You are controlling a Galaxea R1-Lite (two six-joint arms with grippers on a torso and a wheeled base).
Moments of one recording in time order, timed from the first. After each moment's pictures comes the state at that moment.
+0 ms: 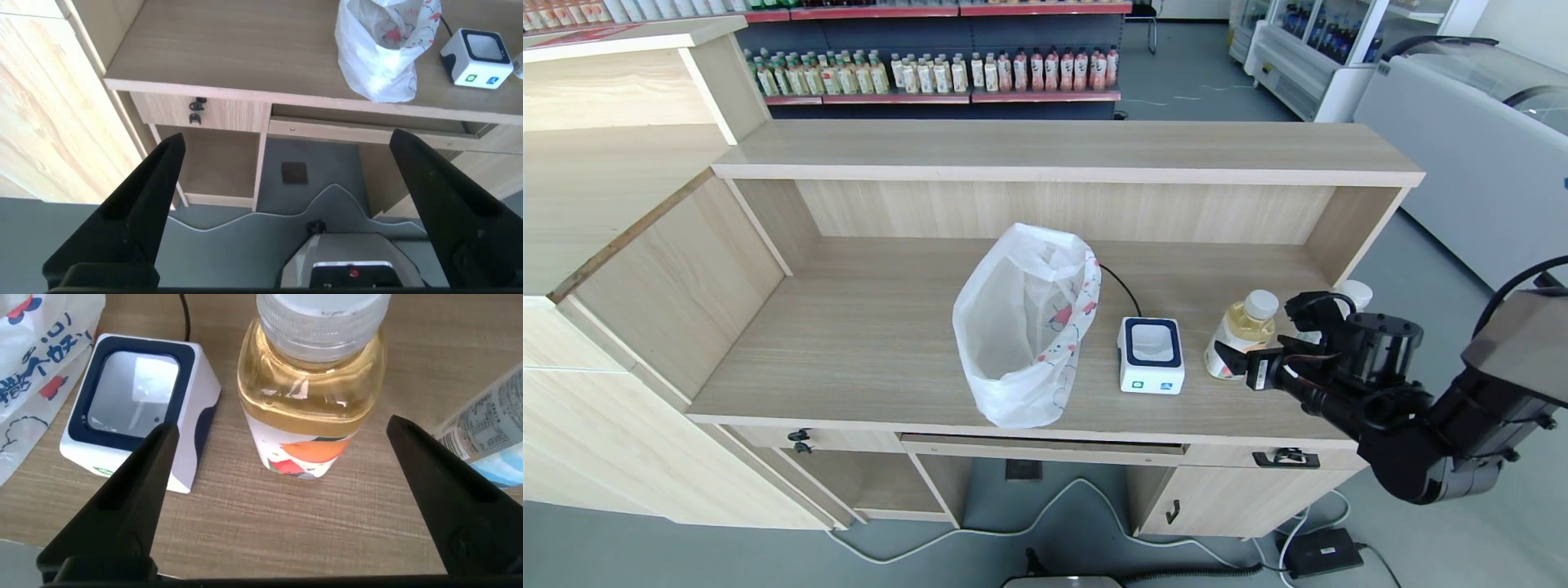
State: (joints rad) left arm 0.00 0.00 0.00 0.01 -0.04 -0.07; right arm 0.14 2.15 -0.71 -1.29 0.03 -0.03
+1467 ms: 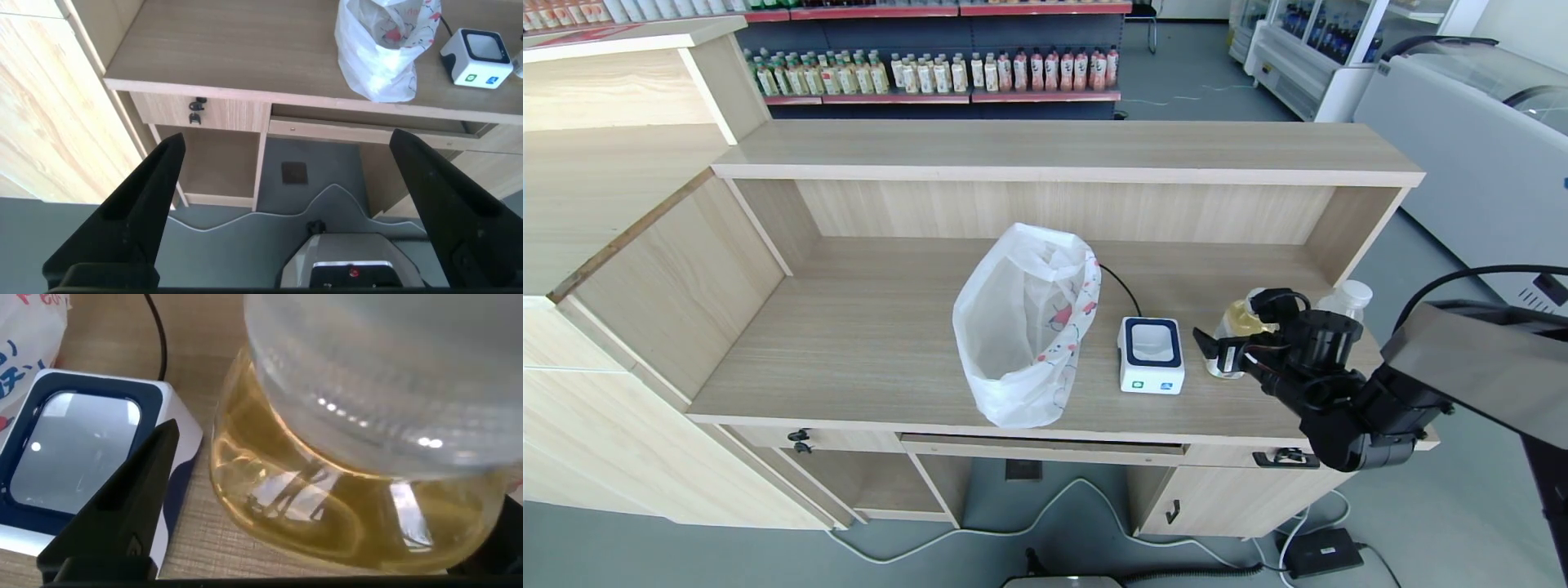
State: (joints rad) left arm 0.00 0.00 0.00 0.01 -0.04 -0.07; right arm 0.14 2.38 -0.99 -1.31 0.01 -0.03
